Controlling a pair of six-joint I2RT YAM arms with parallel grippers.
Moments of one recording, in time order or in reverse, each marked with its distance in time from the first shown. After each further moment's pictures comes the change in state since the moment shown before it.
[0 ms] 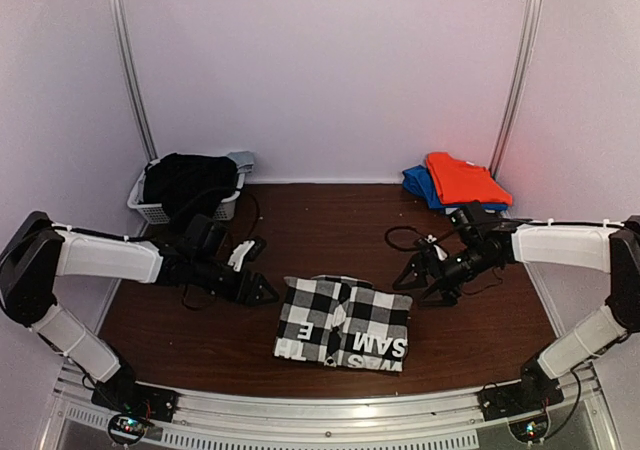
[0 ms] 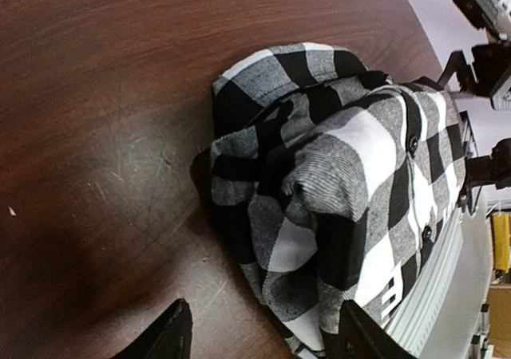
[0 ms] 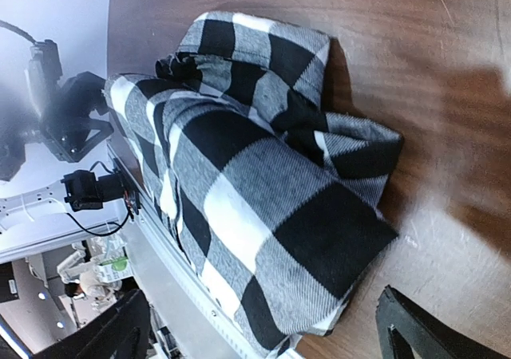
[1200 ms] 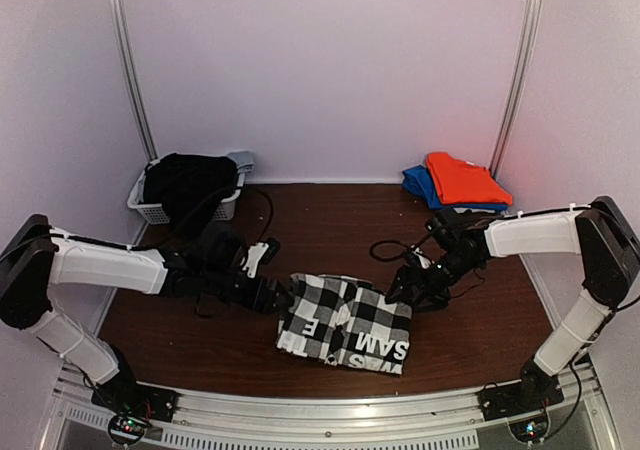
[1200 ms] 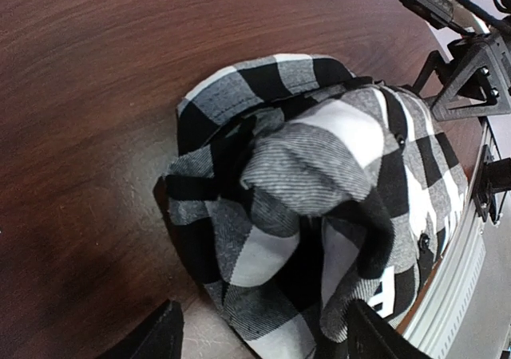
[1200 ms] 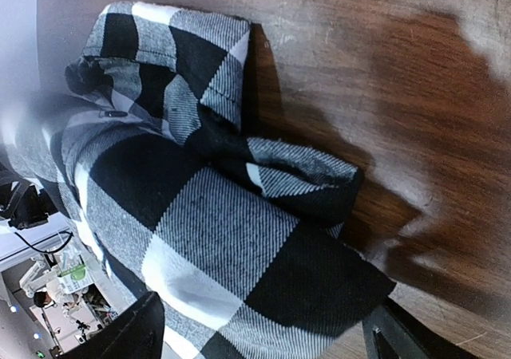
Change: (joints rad) left arm -0.180 -0.032 -0.010 0.077 -0.214 -0.082; right arm 0.071 0.163 0.062 -0.049 0.150 -0.022
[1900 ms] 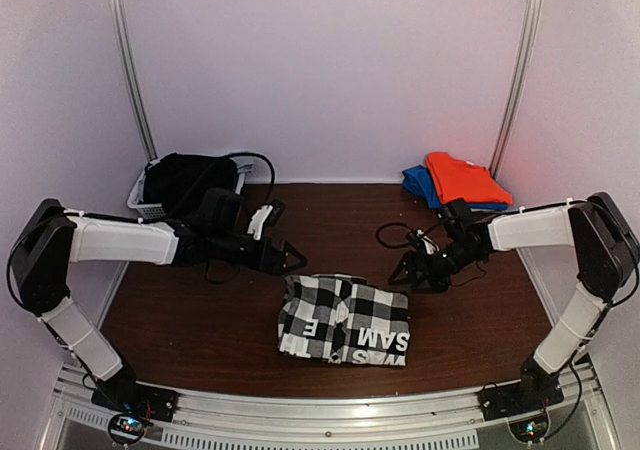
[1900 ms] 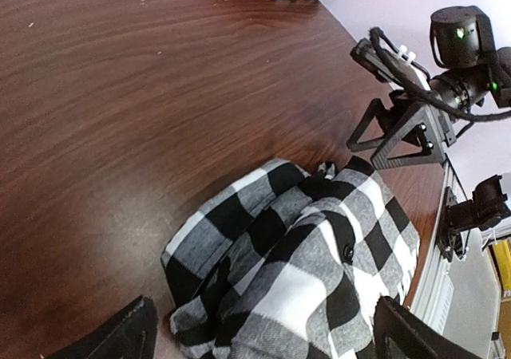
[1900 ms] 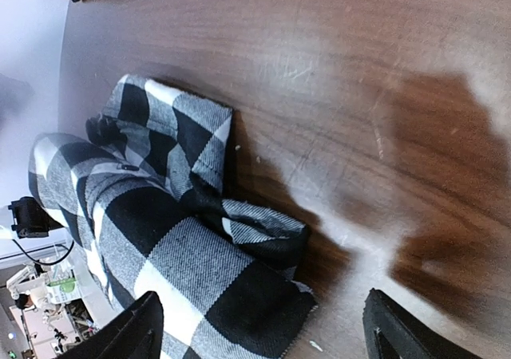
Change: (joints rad) left arm 0.138 0.120 0.161 0.110 0.170 0.048; right arm -0.098 0.049 0.011 0.156 -0.027 -0.117
